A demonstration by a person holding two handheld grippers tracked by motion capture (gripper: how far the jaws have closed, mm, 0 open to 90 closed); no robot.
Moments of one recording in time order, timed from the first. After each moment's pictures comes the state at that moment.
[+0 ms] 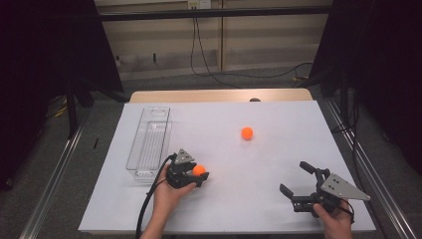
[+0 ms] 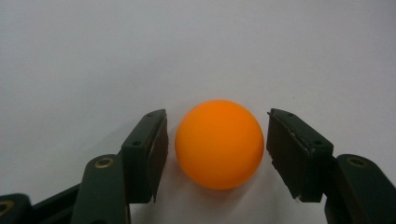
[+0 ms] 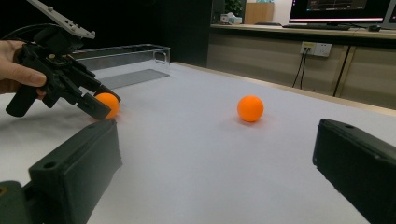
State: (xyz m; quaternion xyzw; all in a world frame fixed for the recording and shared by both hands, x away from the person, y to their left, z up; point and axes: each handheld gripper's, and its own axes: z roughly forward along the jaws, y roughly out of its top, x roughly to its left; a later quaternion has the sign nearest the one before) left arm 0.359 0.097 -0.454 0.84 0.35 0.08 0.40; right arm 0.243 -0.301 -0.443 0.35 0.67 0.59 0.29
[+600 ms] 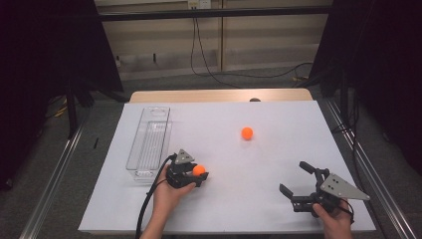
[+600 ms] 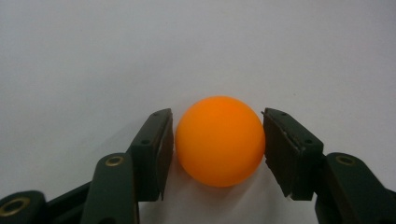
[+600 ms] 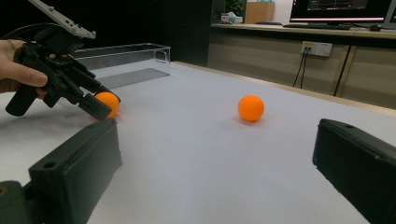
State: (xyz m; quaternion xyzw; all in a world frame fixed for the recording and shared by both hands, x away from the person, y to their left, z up) left arm 0.359 0.097 -0.455 0.84 0.35 0.08 0.40; right arm 0.243 -0.301 -0.443 0.35 0.68 0.58 0.29
